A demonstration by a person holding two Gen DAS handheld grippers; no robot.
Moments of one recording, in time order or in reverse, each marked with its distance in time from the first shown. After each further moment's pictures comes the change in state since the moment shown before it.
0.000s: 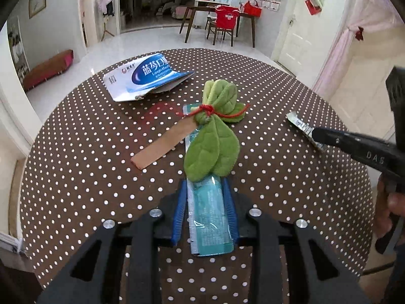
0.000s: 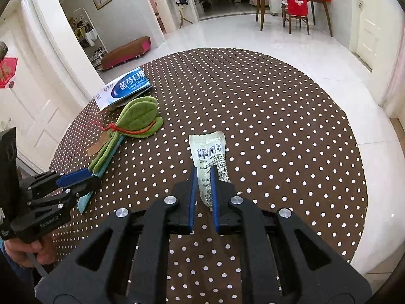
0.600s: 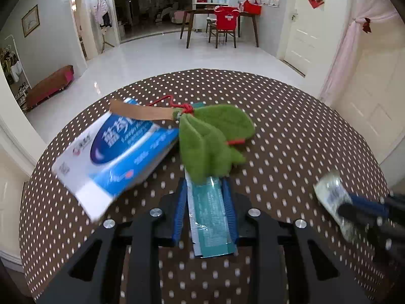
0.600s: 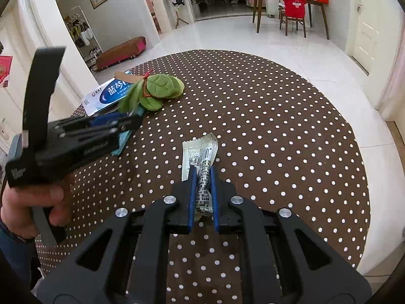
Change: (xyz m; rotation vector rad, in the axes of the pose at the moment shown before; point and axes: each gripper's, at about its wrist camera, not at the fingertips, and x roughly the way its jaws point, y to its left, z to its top) left arm 0.060 -0.018 0.090 0.061 -0.018 0.057; right arm 0.025 0.002 0.017 0.000 -0.011 -0.031
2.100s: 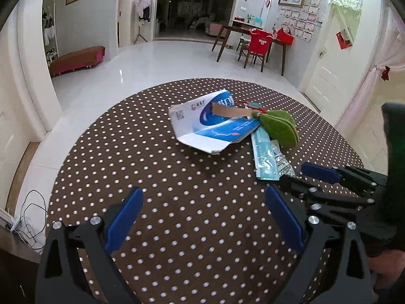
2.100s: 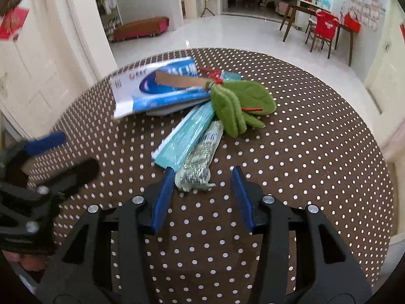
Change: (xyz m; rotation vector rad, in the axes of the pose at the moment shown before) left arm -0.094 0.094 -0.083 -0.240 -0.090 0.034; right arm 0.058 0.110 0.028 -0.191 0.049 0.007
